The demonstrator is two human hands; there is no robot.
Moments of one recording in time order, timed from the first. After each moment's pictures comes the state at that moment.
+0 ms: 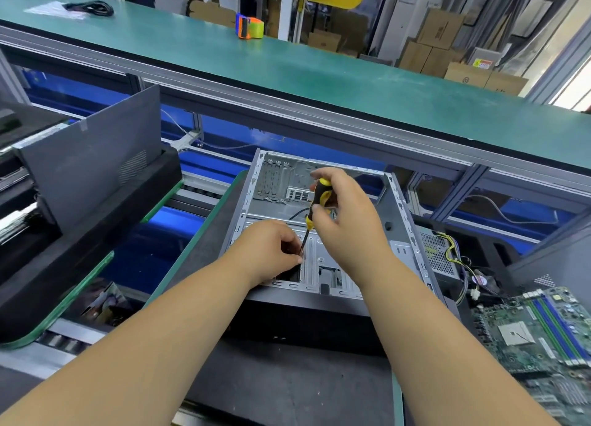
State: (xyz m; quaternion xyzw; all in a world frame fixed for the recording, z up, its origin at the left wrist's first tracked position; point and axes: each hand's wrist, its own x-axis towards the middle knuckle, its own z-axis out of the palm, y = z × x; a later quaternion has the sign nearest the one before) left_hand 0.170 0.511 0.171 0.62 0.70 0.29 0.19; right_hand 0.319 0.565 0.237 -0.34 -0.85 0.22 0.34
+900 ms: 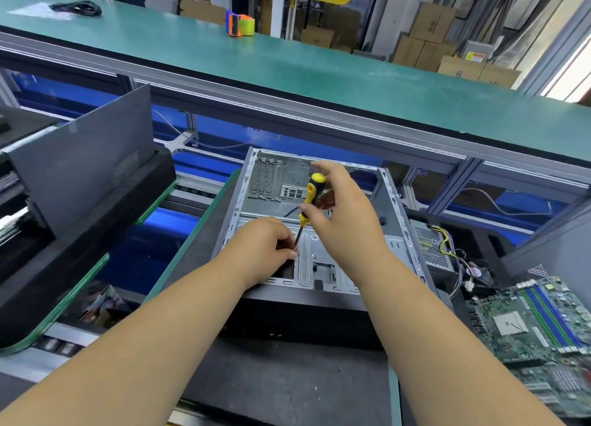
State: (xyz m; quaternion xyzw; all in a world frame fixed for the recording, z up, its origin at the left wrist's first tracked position) left_hand 0.176 0.509 0.175 0.64 0.71 0.27 0.16; right_hand 0.325 0.563 0.239 -0.36 -0.84 0.22 0.35
